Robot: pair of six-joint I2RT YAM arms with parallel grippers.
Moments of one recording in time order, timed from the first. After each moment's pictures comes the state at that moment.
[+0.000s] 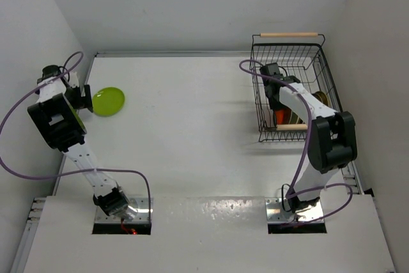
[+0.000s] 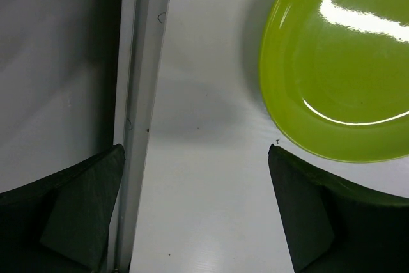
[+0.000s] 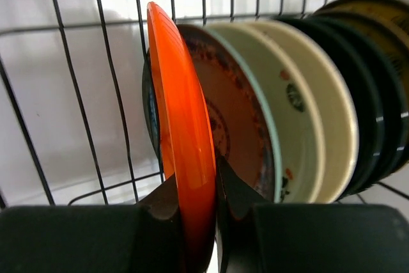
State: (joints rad) left arm 0.58 2.11 1.71 -0.77 0.07 0.29; right arm 0.23 1.72 1.26 -0.70 0.53 0.06
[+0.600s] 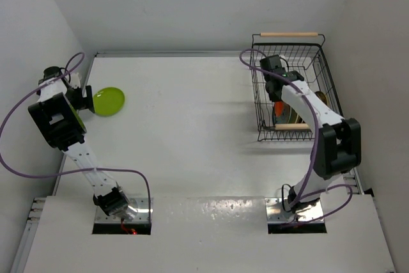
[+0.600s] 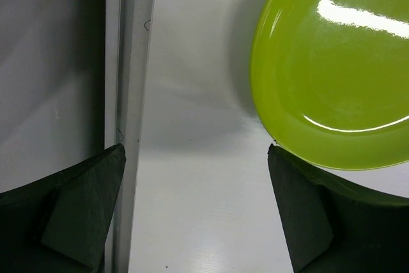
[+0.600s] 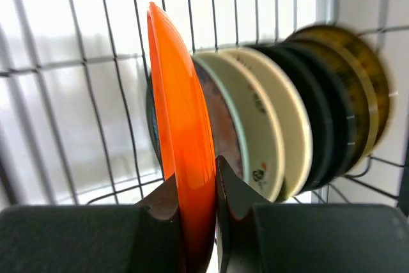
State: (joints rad) left arm 0.58 2.14 1.71 -0.75 0.10 0.31; right arm 0.25 1.68 1.32 -0.71 0.57 0.10
